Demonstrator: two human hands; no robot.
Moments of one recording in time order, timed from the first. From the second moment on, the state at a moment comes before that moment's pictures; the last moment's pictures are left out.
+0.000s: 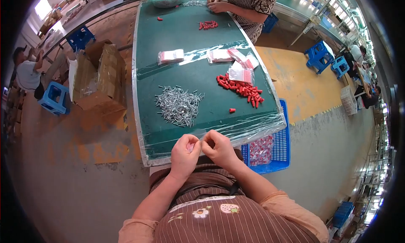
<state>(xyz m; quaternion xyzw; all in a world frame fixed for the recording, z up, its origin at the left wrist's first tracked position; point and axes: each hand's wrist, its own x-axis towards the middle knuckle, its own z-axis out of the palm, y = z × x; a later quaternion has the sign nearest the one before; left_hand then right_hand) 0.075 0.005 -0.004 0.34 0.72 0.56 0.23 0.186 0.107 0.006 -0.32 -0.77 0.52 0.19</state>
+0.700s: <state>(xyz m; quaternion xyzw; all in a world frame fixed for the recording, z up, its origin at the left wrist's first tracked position) 0.038 -0.010 -0.011 0.30 0.78 0.47 0.29 0.105 0.179 -0.041 -0.23 -0.93 0.22 0.20</state>
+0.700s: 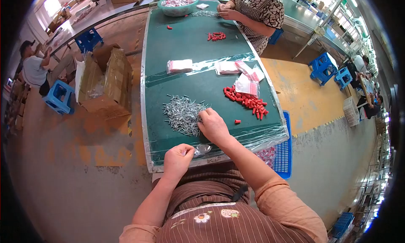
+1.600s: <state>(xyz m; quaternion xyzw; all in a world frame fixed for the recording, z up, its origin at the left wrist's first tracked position) 0.024 0.007 -0.005 0.27 0.81 0.44 0.29 0.121 0.213 -0.031 -0.35 -0.53 0.76 0.14</state>
